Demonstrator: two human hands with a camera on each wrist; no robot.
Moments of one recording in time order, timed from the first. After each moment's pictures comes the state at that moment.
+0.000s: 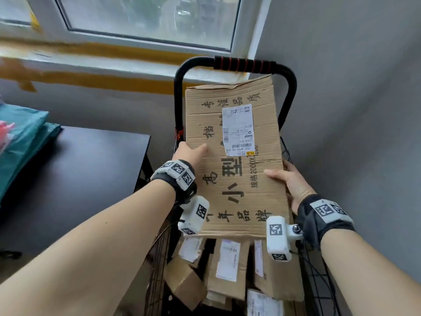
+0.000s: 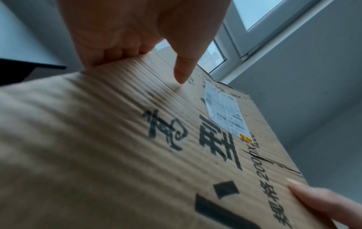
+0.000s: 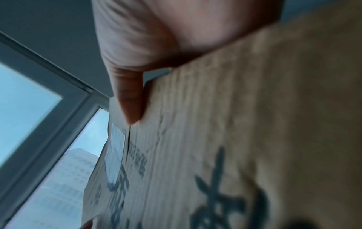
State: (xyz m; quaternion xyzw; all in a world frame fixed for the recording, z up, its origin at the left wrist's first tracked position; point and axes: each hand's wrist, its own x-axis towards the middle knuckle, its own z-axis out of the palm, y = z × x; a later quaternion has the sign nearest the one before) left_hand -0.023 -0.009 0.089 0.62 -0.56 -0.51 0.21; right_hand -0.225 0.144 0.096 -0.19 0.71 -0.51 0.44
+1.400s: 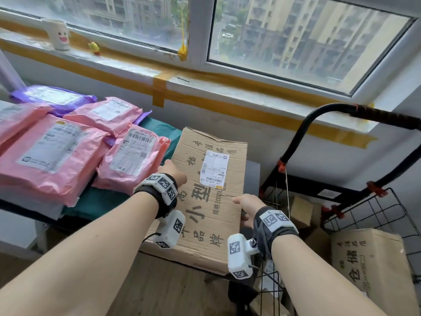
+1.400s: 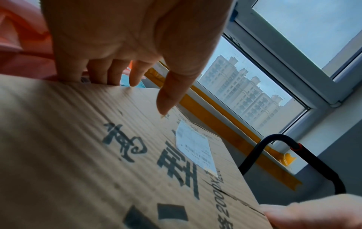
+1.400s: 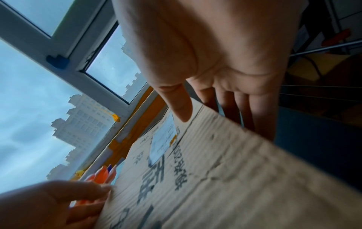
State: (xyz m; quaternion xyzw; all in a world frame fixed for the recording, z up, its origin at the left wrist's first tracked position) left_hand 0.370 -0.160 0.053 0.73 -0.55 -0.39 0.07; right_hand 0.173 -0.063 0.048 -0.29 0.78 -0.20 0.51
